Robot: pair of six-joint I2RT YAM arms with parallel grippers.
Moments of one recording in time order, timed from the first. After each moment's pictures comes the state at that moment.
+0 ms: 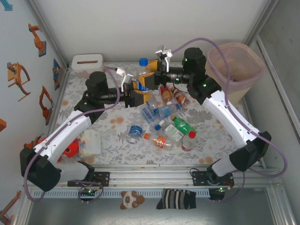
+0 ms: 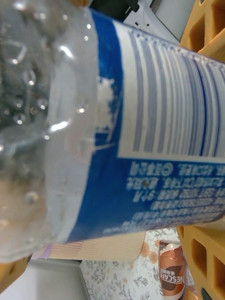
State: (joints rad) left arm -0.56 1.25 1.10 0.03 0.90 -0.28; right arm 0.59 1.49 1.60 -0.19 -0.86 0.21
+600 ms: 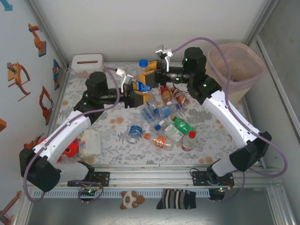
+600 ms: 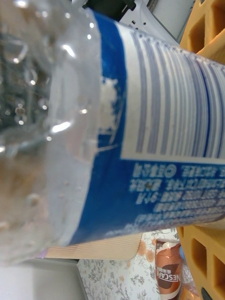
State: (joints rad) left arm -0.56 1.25 1.10 0.00 0.90 -0.26; right arm 0.60 1.49 1.61 -0.19 -0.87 0.22
